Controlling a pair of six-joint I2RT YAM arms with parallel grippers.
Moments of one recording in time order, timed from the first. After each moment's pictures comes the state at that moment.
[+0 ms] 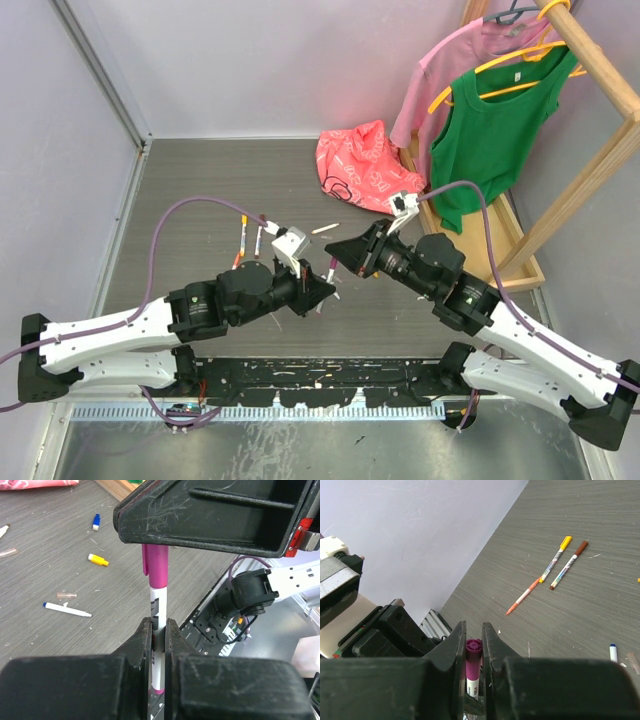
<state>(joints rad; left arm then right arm) -1.26 0.98 0.90 -0.18 -0.25 -0.51 0.90 0.79 0.79 -0.04 -0.01 0.73</state>
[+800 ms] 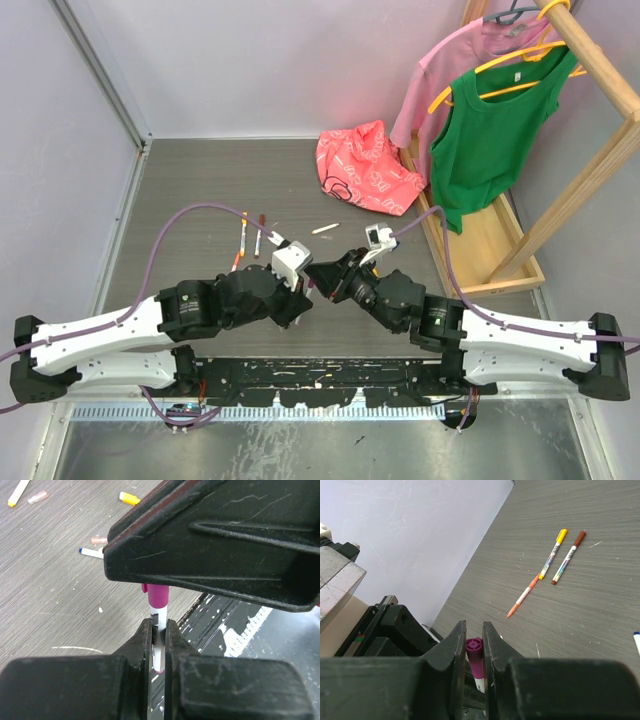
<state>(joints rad) -1.26 0.97 0.96 -0.51 -0.26 -0.44 1.29 0.92 0.70 0.13 0.50 0.76</state>
